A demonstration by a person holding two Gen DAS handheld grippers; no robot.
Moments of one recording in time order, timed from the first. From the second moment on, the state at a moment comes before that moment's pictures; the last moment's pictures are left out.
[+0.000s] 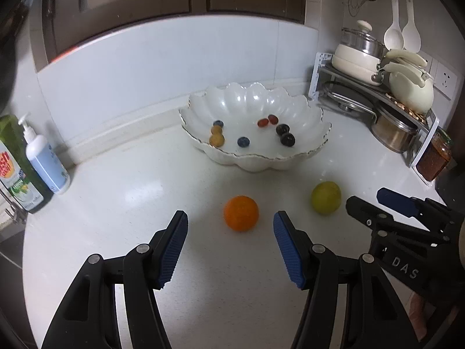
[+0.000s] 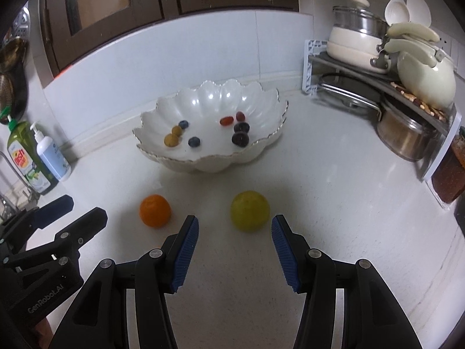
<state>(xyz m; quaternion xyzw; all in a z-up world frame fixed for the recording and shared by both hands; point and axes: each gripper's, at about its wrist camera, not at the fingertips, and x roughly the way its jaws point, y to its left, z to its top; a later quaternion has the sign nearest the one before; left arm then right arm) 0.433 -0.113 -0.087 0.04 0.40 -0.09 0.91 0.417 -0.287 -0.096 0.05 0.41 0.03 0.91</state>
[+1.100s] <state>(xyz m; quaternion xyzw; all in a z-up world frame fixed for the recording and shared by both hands) 0.489 -0.135 -0.146 0.04 0.45 -0.09 0.89 0.468 -0.298 -0.148 0.05 0.47 0.04 0.88</state>
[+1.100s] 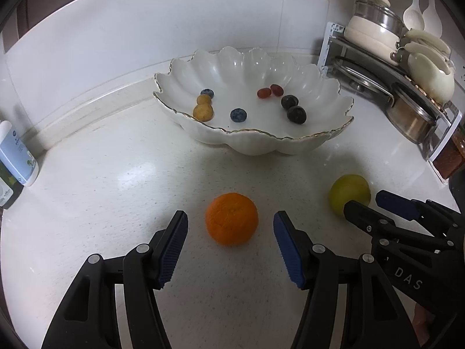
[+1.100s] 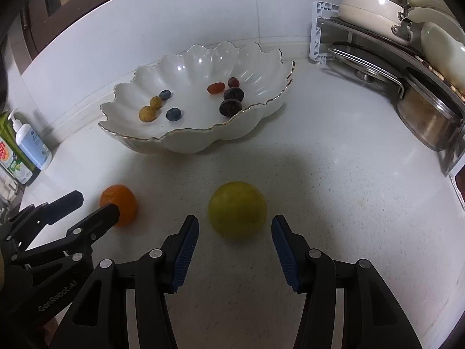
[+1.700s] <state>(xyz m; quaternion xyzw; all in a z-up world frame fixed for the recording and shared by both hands) 0.507 -0.142 -0.162 0.04 0.47 -0.09 0.88 0.484 -0.300 -0.160 0.06 0.47 0.05 0.88</state>
